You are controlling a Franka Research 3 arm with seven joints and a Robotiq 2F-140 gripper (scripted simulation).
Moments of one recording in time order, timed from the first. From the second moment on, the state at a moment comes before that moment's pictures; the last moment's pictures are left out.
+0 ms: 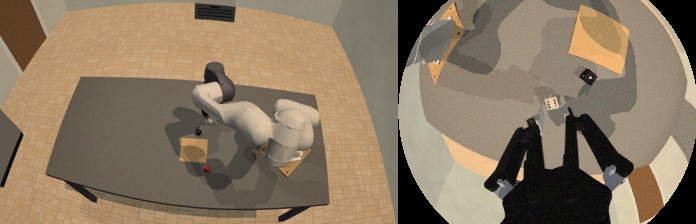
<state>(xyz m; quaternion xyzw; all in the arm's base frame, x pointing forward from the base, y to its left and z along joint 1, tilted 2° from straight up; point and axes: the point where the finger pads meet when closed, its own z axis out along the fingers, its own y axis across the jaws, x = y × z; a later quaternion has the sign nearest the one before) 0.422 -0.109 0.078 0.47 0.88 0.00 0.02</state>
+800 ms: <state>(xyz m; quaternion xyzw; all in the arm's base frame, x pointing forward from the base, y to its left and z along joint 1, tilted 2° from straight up) 0.422 -0.109 0.074 0.48 0.88 0.00 0.02</state>
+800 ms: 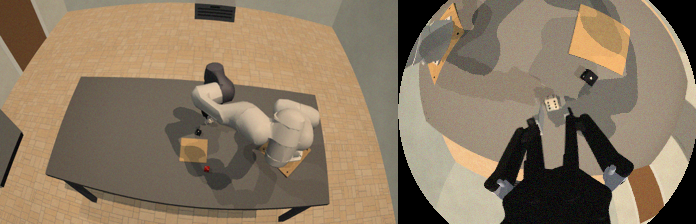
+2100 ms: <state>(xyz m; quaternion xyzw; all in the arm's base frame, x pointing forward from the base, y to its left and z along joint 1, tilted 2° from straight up) 0.423 -0.110 0.049 0.48 0.88 0.00 0.02</state>
